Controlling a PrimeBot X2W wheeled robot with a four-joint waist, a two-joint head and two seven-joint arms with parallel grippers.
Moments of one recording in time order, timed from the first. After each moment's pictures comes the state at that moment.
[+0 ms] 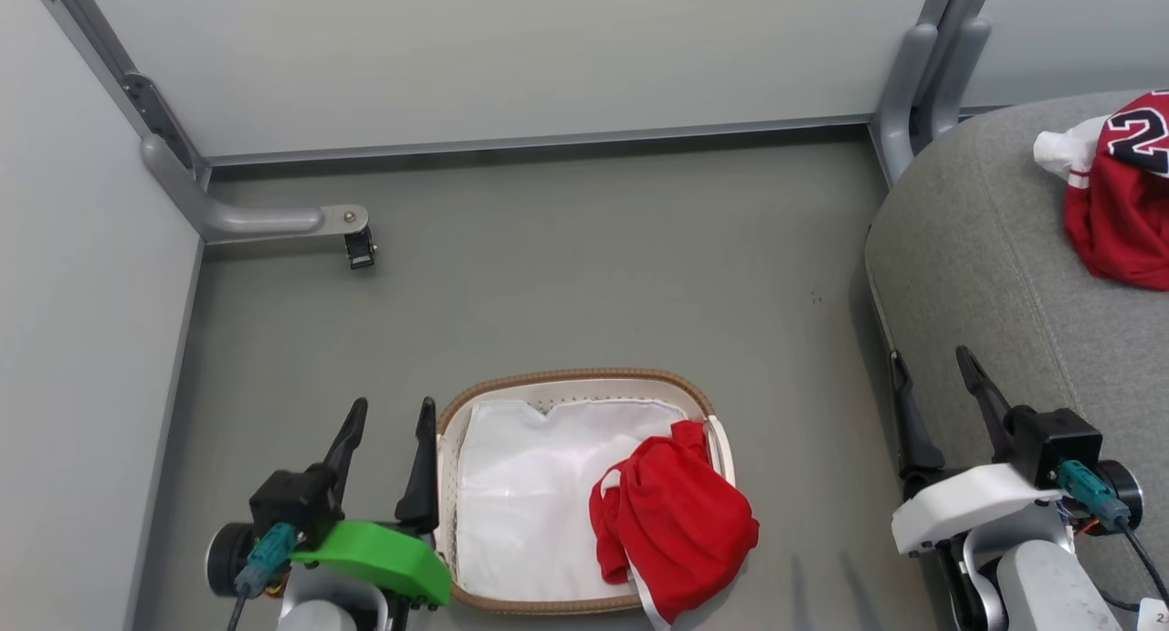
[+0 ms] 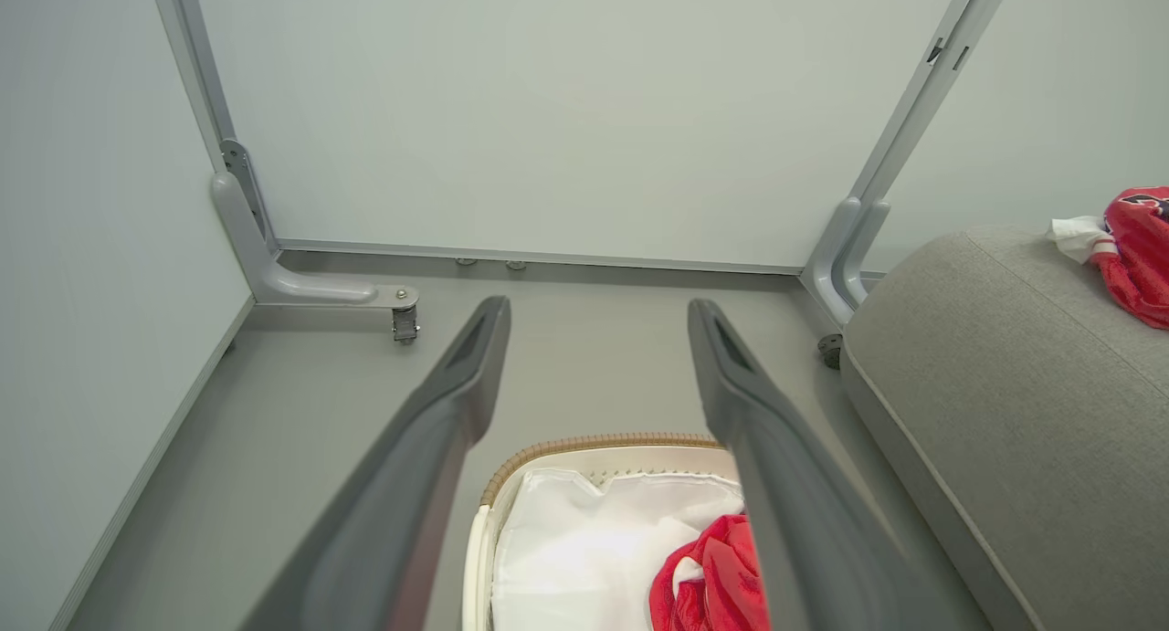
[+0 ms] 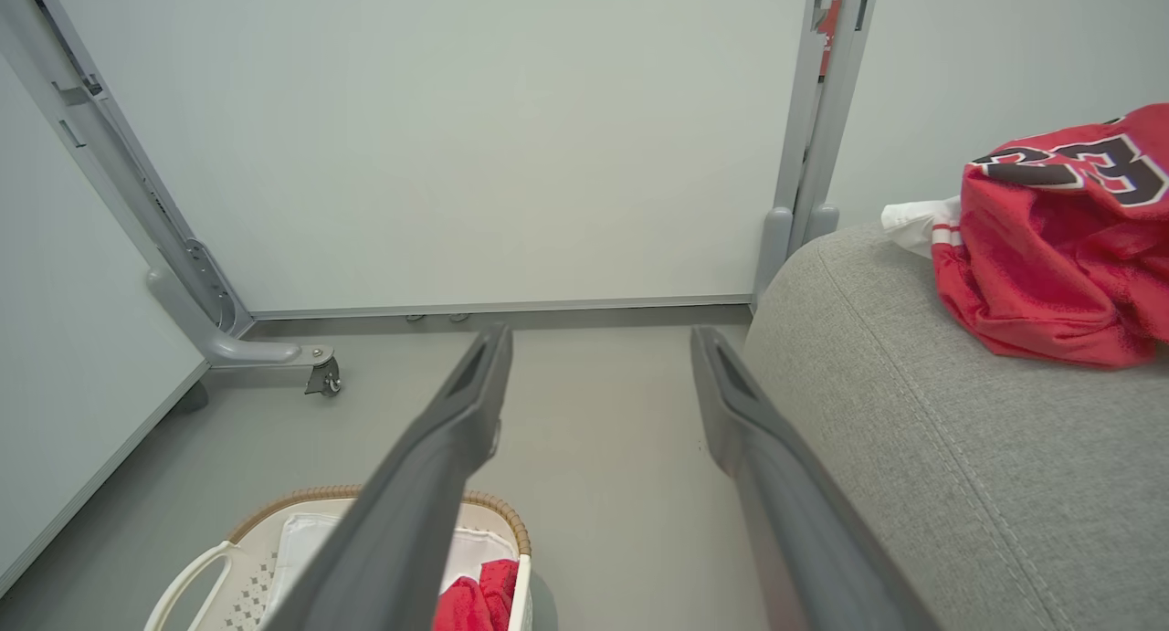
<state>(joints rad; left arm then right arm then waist) -0.11 0.05 -0.19 0.36 -0.29 -0.11 -0.26 -0.14 -0.05 -0.03 0.30 0.15 0.13 -0.26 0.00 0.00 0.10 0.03</state>
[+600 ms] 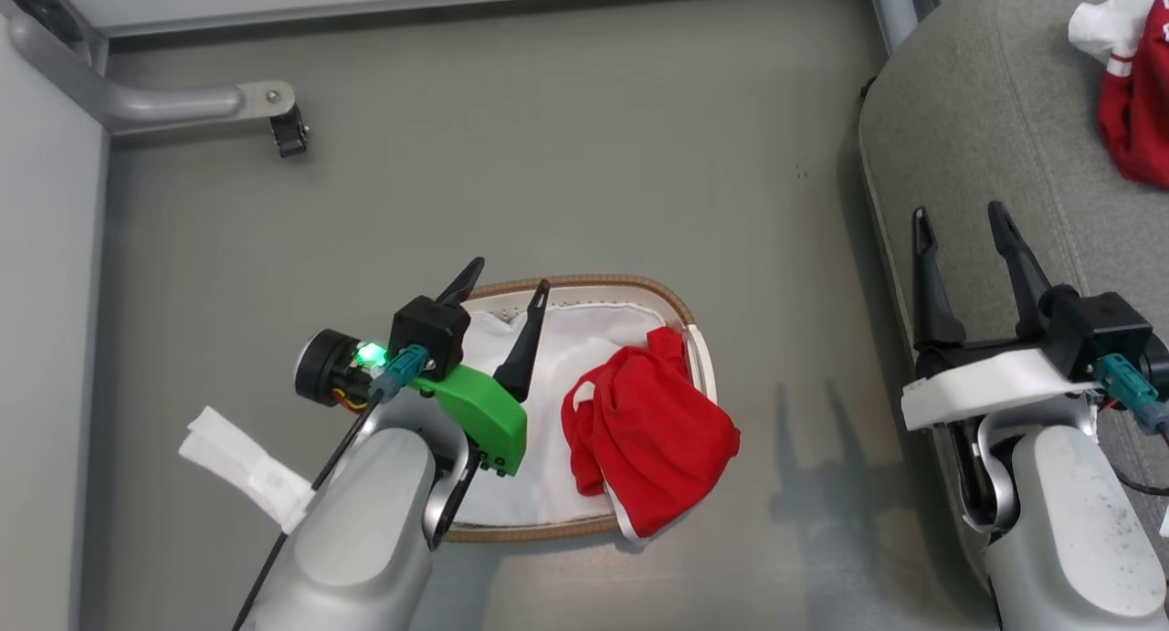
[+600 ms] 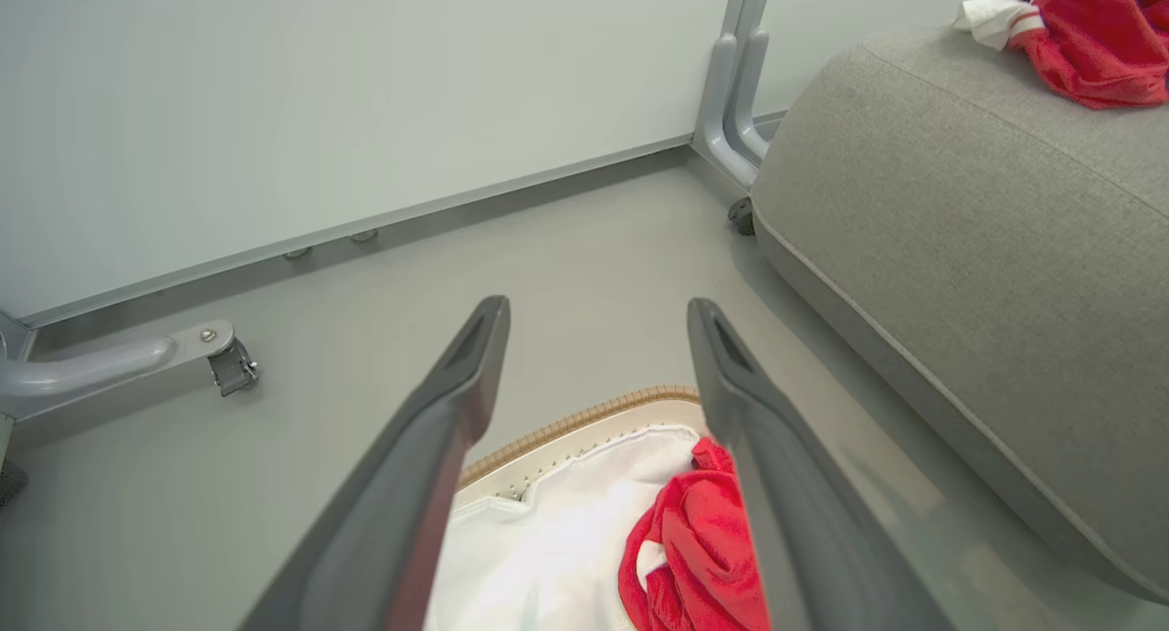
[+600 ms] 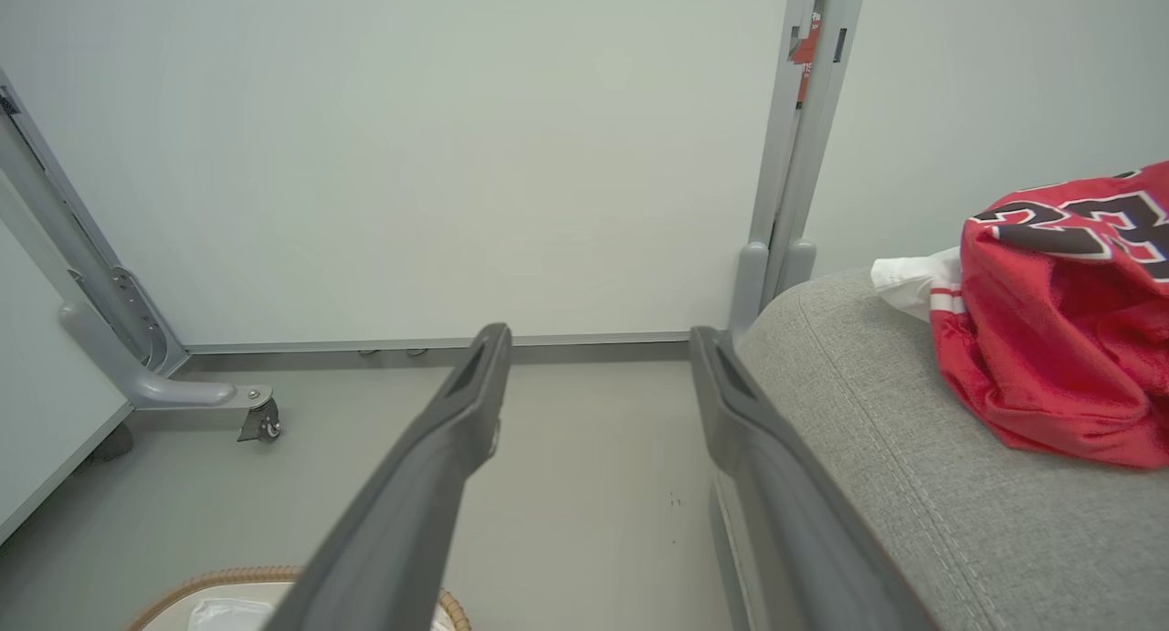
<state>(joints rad) -0.54 0.05 -0.48 0.65 -0.26 -0.13 -0.22 -0.32 -0.05 -0.06 0.22 0.12 0.13 -0.26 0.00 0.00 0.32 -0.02</state>
